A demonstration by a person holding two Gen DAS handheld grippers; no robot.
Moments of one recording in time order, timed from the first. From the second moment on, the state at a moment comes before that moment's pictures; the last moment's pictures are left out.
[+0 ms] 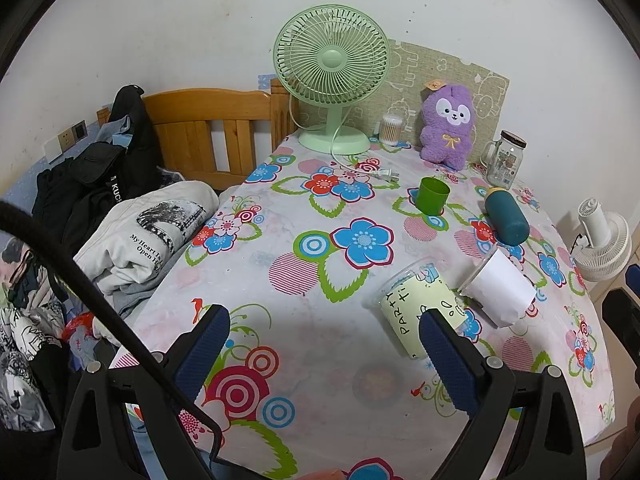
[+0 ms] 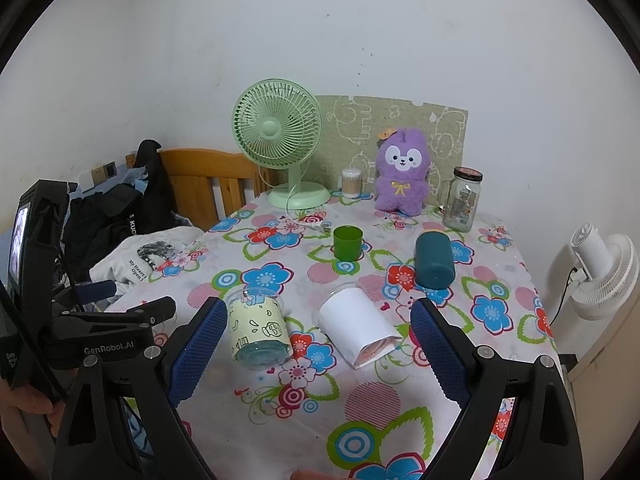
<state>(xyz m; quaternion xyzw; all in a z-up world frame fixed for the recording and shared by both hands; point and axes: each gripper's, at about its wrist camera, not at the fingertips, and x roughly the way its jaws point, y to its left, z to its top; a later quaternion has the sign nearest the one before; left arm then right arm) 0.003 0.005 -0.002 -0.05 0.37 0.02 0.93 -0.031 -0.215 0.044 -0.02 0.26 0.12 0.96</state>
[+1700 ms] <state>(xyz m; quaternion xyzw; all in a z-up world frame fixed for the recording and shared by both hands) 0.007 -0.001 -0.004 -0.05 0.38 0.02 0.92 -0.020 -0.216 0.039 -0.01 0.28 0.13 0.95</state>
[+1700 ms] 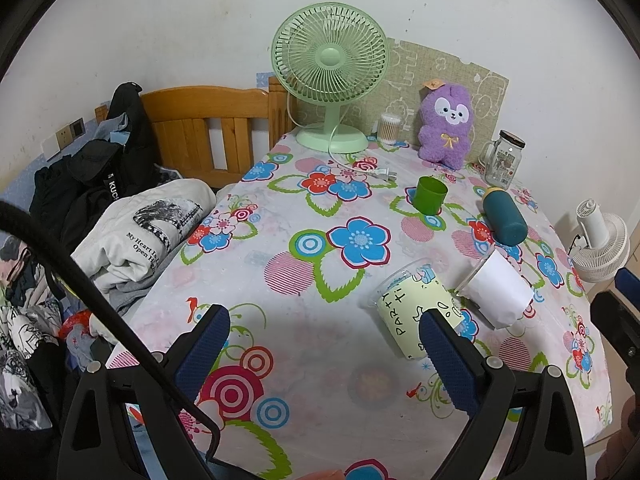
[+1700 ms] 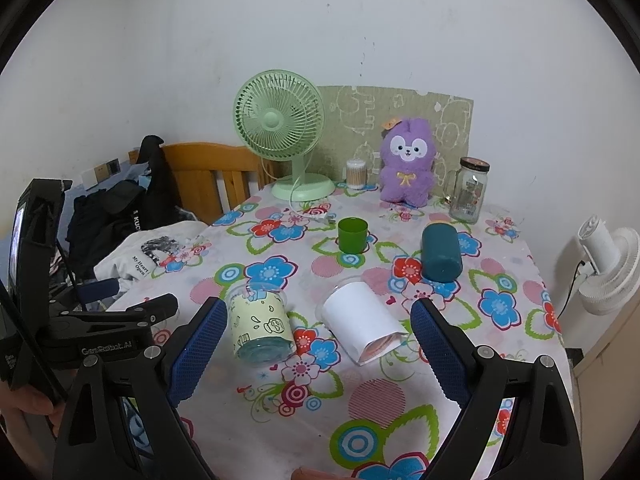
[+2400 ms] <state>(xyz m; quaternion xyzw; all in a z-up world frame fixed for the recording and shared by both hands) 0.037 -0.027 -0.025 -0.04 0.42 0.01 0.91 0.055 -0.235 -0.006 -0.08 0.36 0.15 0.92</state>
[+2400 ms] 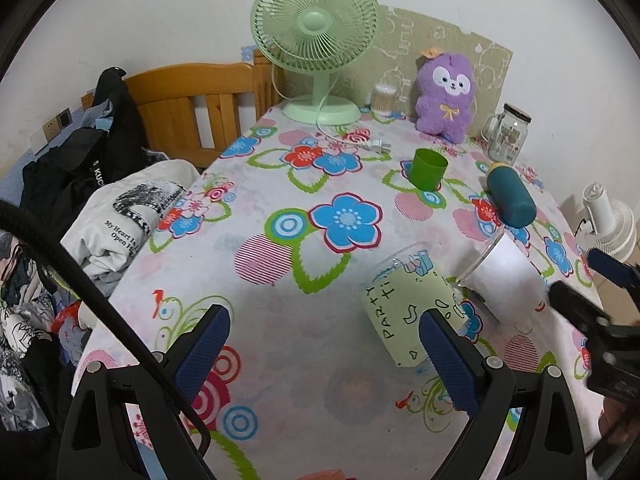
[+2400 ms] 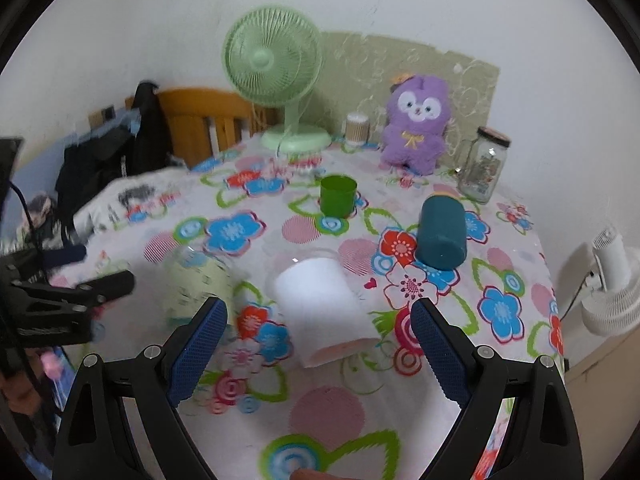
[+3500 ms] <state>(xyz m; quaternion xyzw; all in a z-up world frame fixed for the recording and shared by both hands) 0.054 -0.045 -0.034 -0.04 0.44 0.00 0.90 0.096 -0.235 -0.054 -0.08 0.43 0.23 0.87</state>
